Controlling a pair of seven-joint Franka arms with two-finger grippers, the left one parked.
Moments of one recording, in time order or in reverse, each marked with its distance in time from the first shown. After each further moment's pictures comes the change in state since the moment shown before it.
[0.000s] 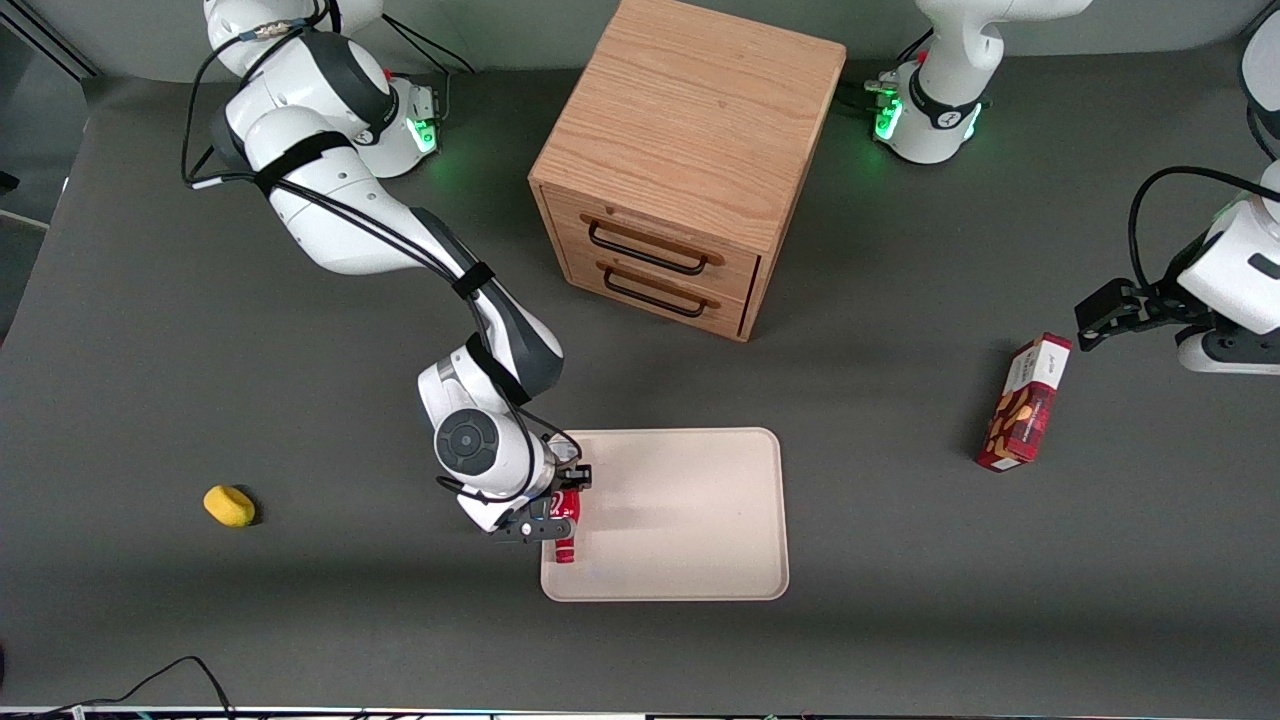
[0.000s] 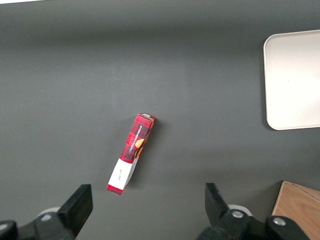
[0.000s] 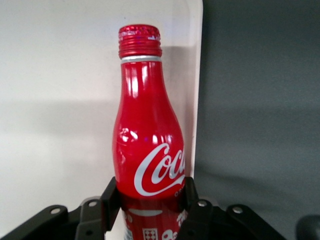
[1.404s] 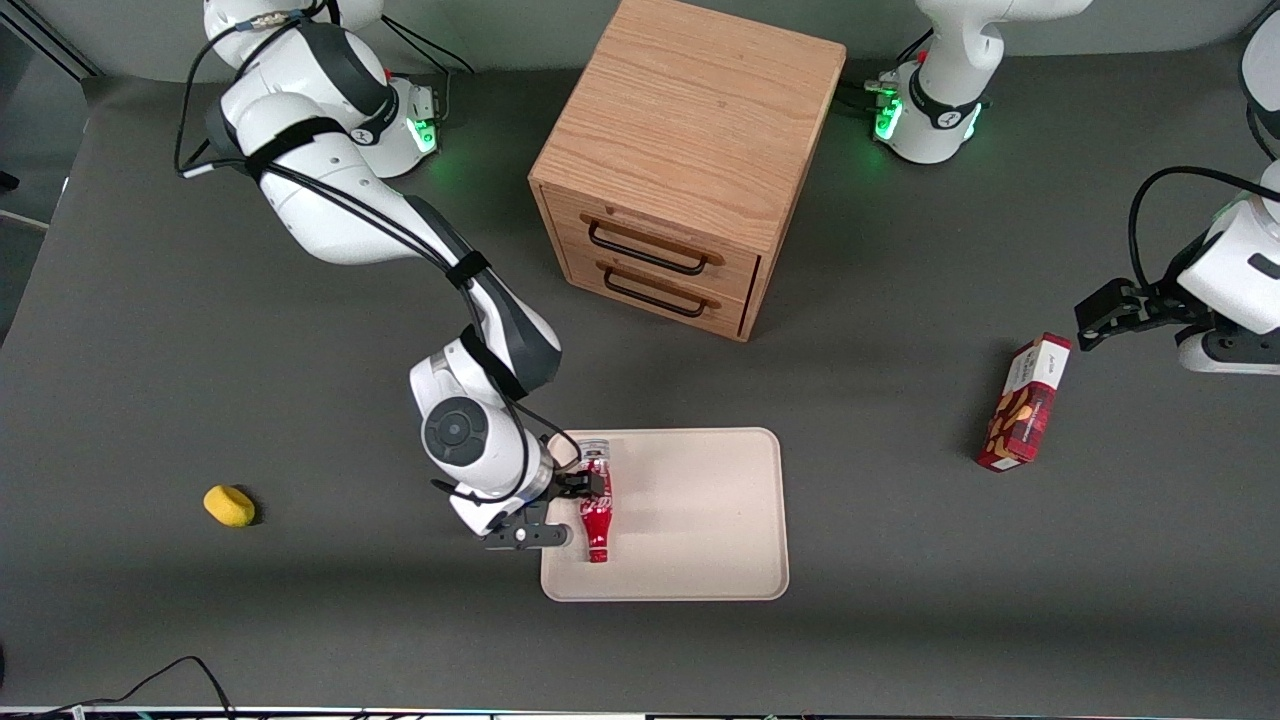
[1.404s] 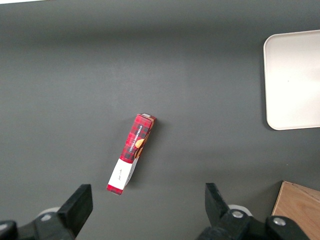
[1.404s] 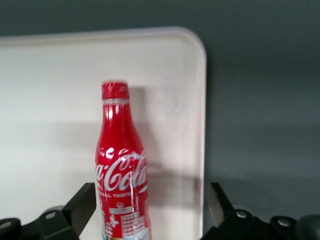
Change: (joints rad) arm -0.004 -0.064 -0.004 0.019 0.003 0.024 0.039
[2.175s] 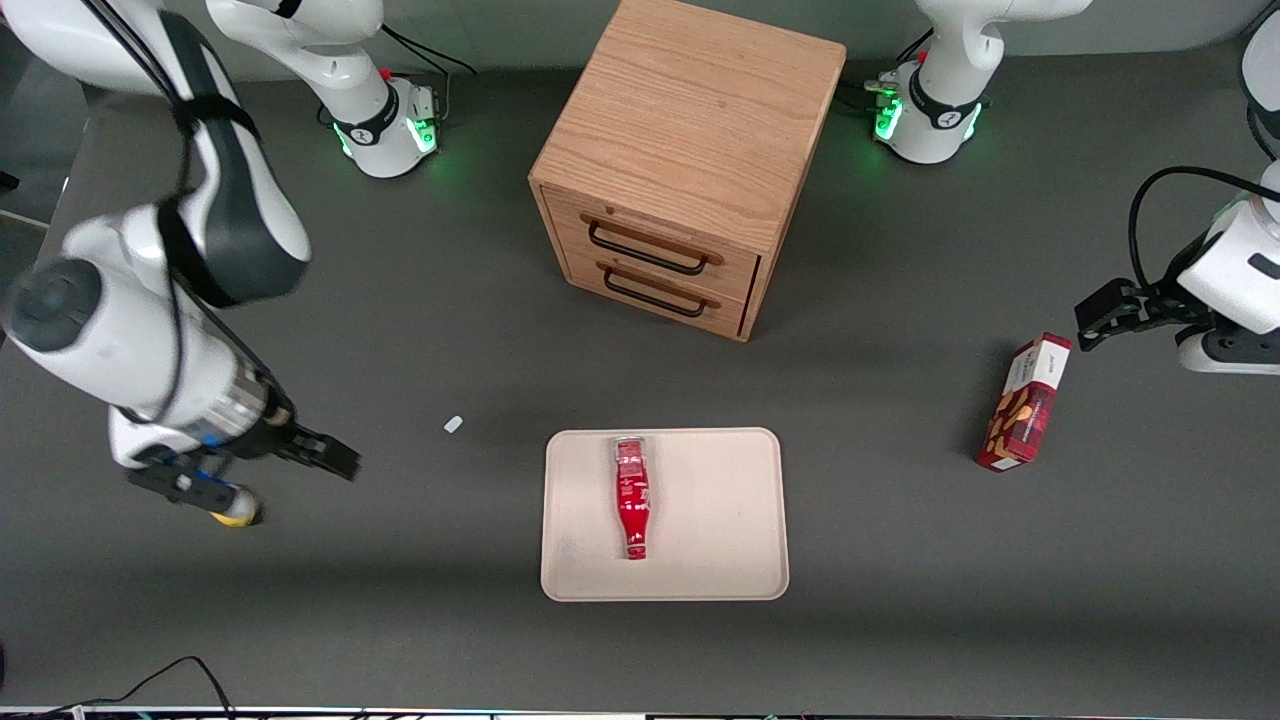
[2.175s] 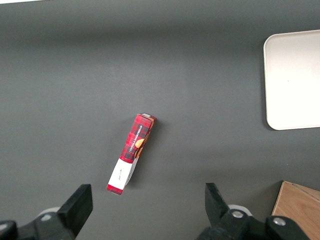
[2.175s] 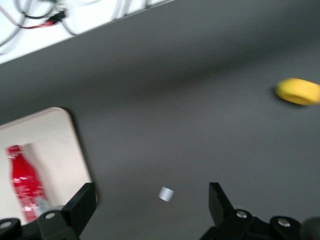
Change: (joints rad) arm -0.364 -0.679 -0.003 -0.489 0.045 -0.201 0.013
